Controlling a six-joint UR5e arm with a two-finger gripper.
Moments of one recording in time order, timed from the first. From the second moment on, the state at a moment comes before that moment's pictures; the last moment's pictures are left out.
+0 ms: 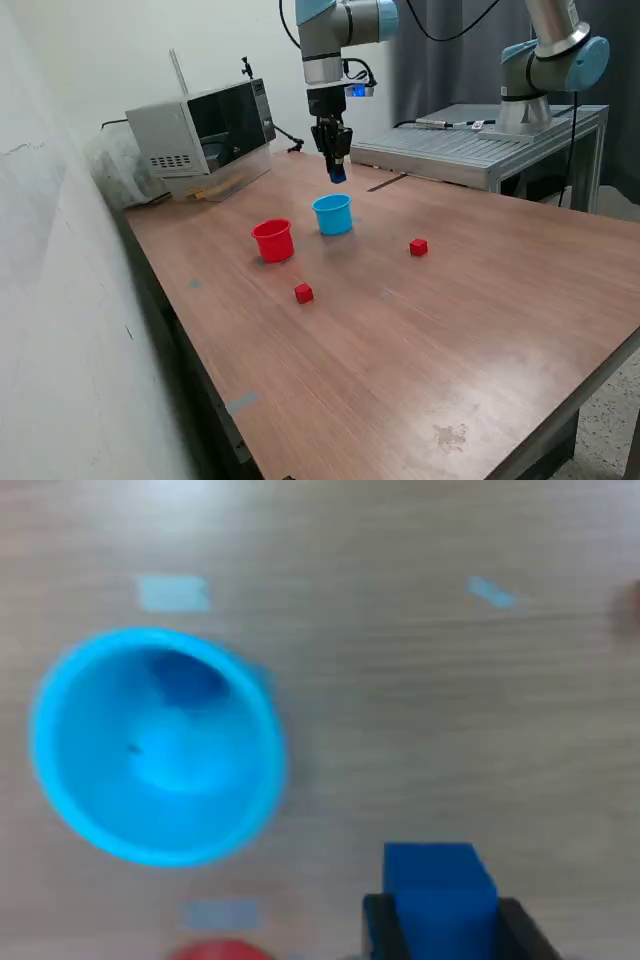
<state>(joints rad) -0.21 -1.09 1.57 -2.13 -1.55 3.04</state>
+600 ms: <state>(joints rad) -0.30 -1.09 1.63 -2.14 -1.54 3.00</state>
